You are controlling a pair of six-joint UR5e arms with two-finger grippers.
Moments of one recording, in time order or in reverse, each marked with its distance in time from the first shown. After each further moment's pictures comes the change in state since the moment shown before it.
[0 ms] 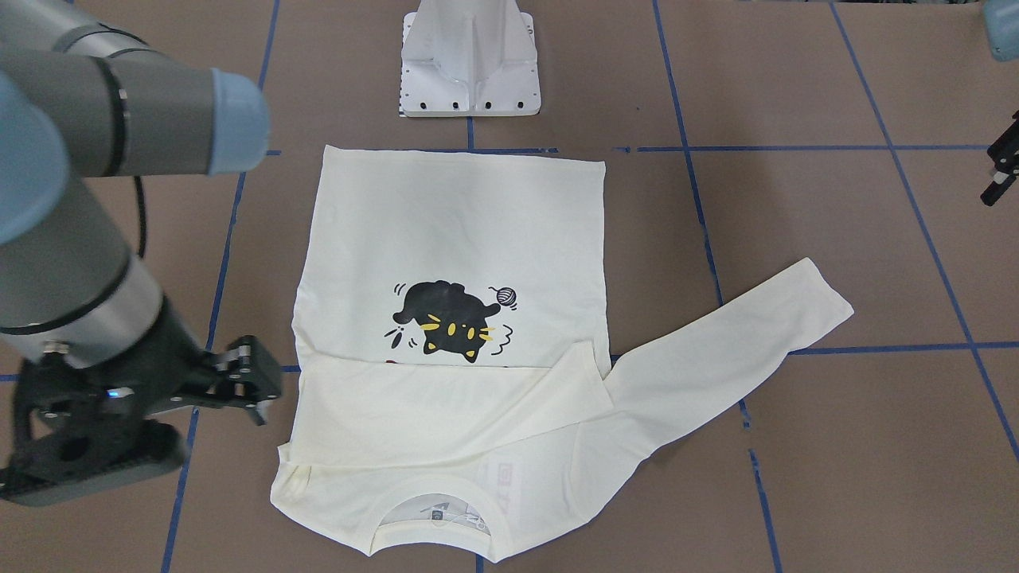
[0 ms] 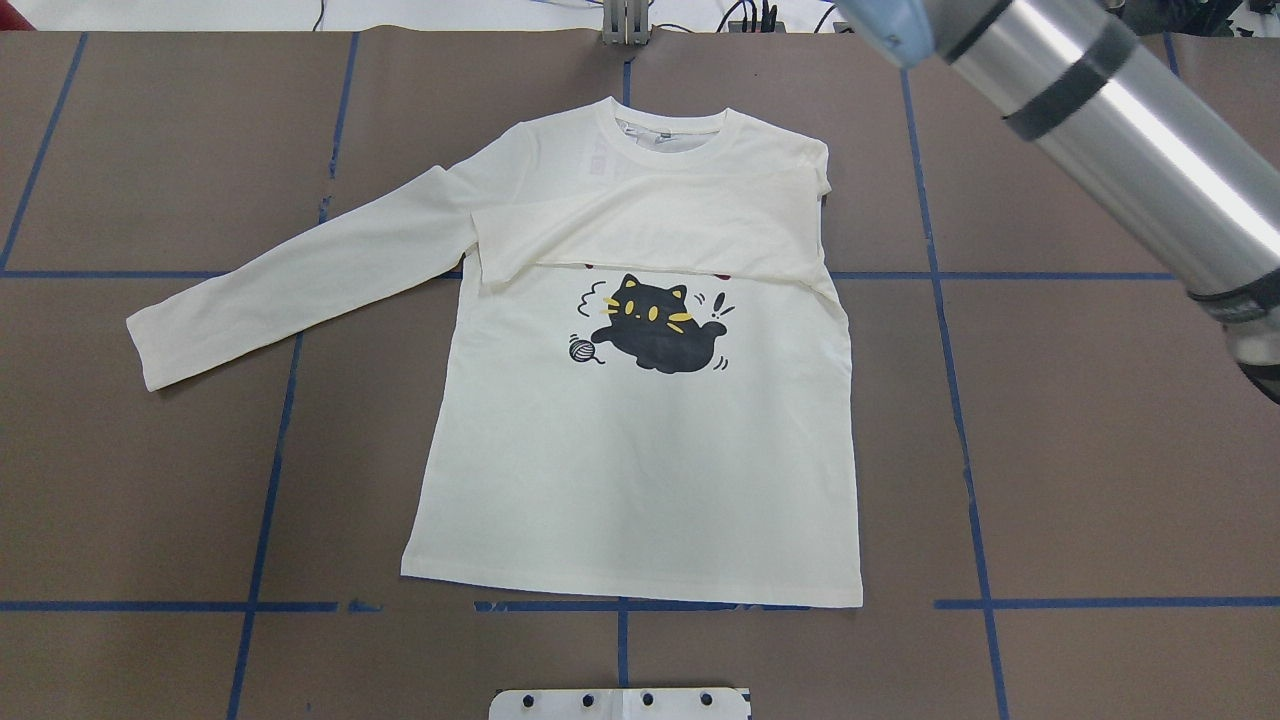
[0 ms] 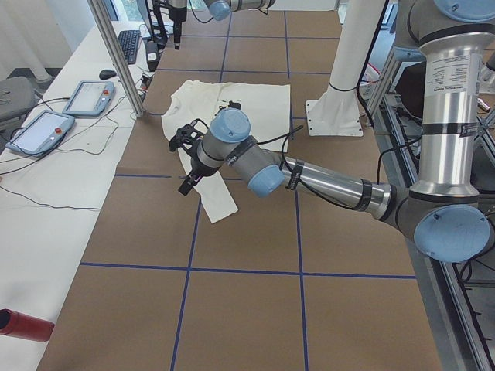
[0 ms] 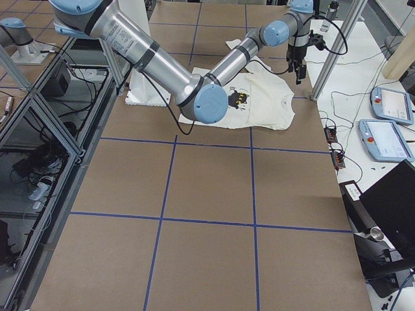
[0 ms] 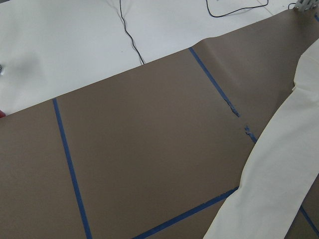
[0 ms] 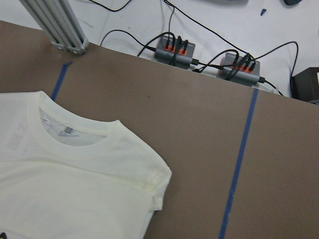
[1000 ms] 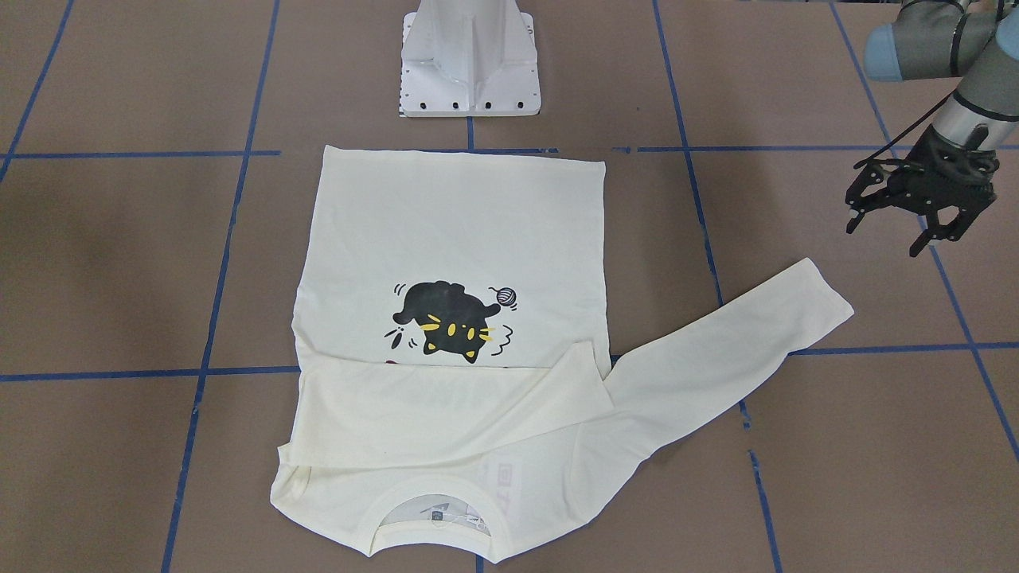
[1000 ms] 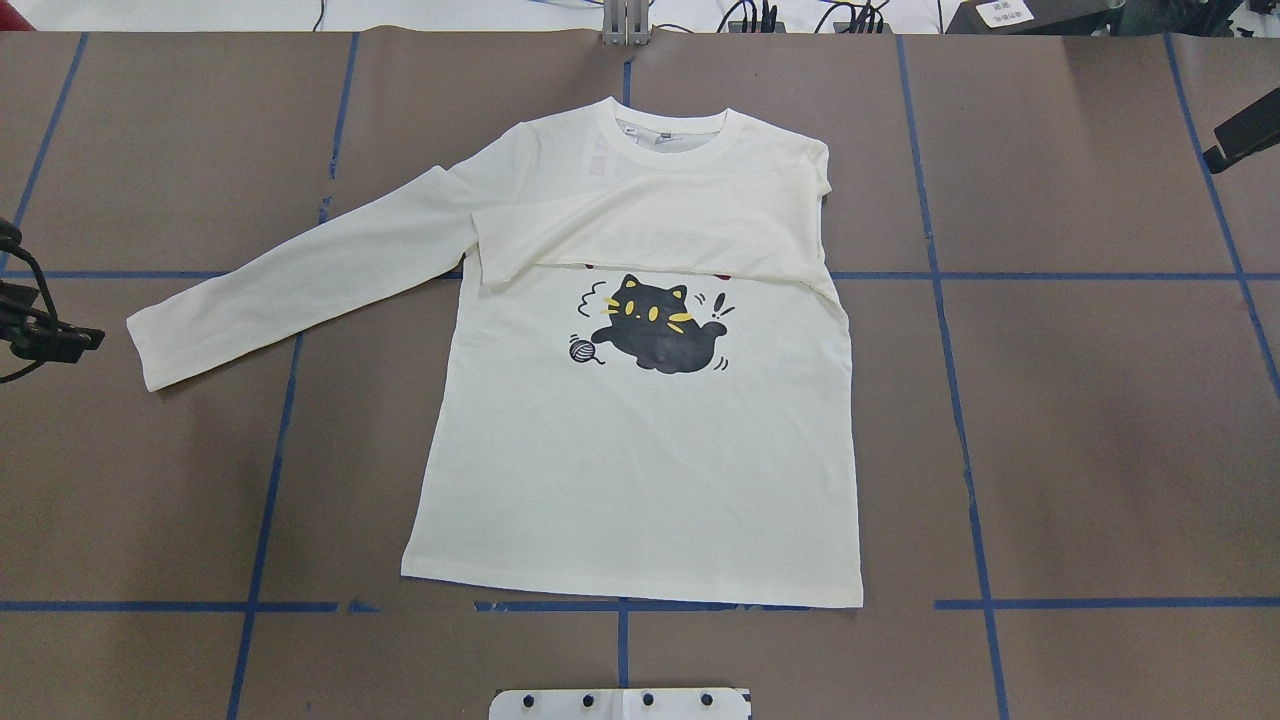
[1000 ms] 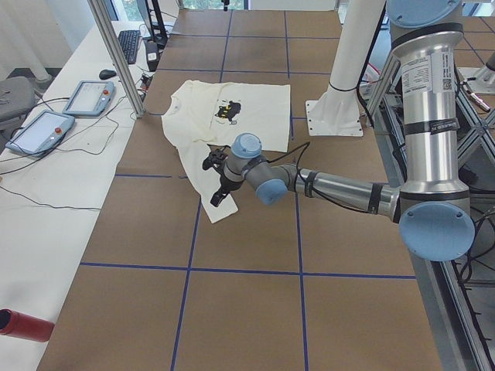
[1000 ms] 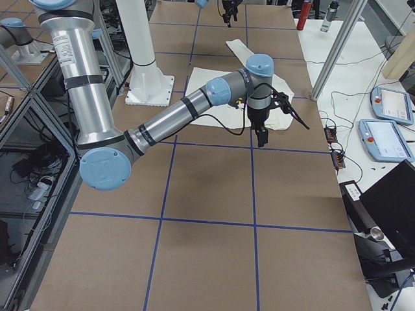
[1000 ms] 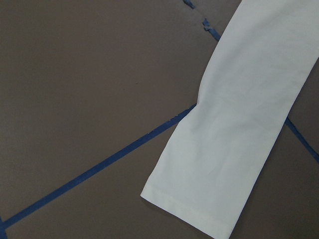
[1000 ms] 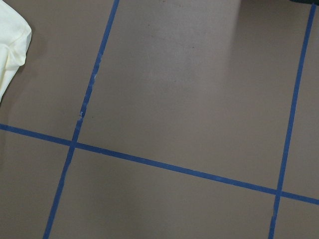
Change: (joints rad) left arm 0.402 0.083 0.075 -0.166 0.322 -0.145; right arm 0.187 -0.660 0.531 -0.059 0.081 -0.207
